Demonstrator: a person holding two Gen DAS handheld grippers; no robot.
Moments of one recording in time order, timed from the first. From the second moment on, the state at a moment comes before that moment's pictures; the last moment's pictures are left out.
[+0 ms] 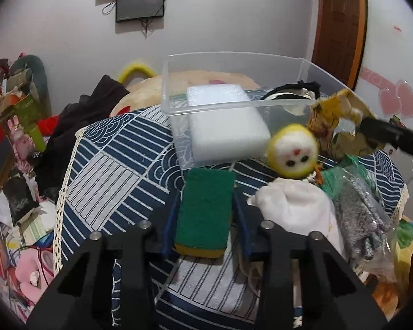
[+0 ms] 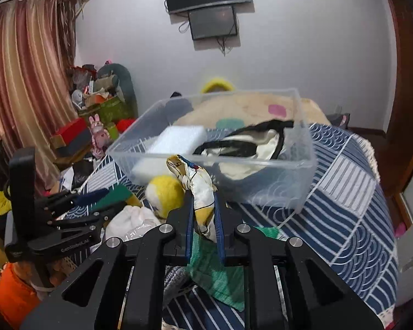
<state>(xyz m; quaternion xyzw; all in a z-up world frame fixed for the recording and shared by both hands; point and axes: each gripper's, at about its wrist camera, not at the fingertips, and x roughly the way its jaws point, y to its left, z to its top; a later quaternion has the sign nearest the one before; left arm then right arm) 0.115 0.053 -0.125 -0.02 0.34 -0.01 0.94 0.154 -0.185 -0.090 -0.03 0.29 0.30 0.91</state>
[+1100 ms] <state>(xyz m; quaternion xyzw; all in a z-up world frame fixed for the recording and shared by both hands) 0.125 0.047 -0.025 -0.04 0.20 -0.01 0.98 0.158 -0.204 -0.020 -0.01 0.17 0.26 0.95</state>
